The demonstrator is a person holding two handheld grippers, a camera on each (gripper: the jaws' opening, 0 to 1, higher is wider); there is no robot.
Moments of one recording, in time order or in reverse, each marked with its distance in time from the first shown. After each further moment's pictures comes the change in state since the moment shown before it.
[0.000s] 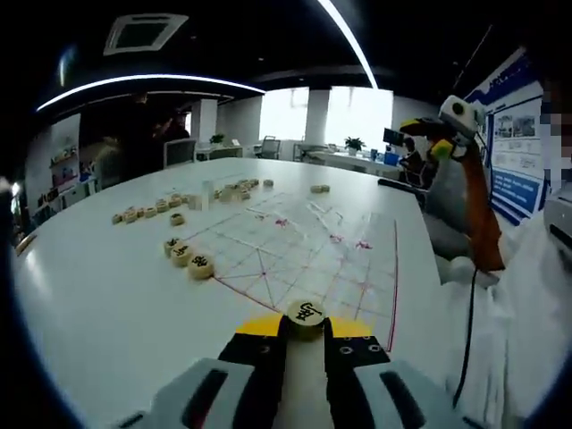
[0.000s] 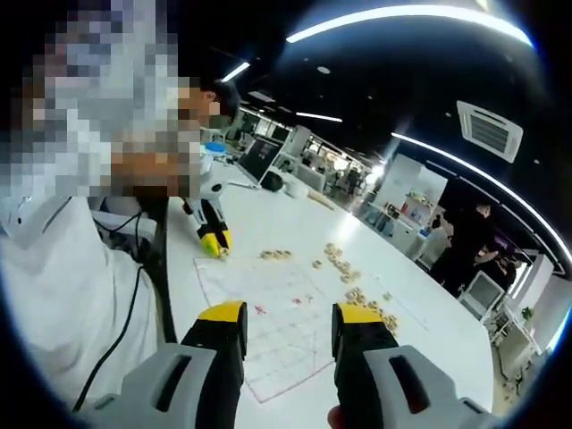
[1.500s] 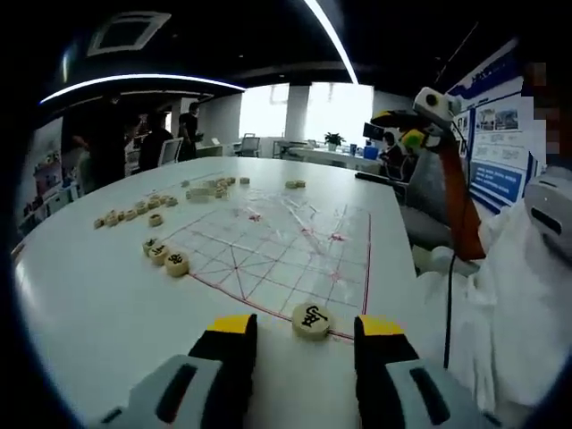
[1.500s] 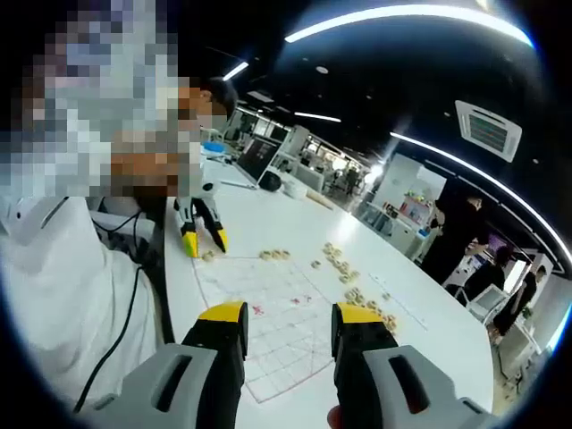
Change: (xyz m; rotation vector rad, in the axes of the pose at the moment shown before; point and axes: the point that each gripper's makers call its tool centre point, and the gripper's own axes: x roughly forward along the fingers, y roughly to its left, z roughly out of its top) left arm -0.007 -0.021 0.001 0.044 -0.016 -0.083; right arm 0.001 0.000 0.000 0.003 -0.003 -0.004
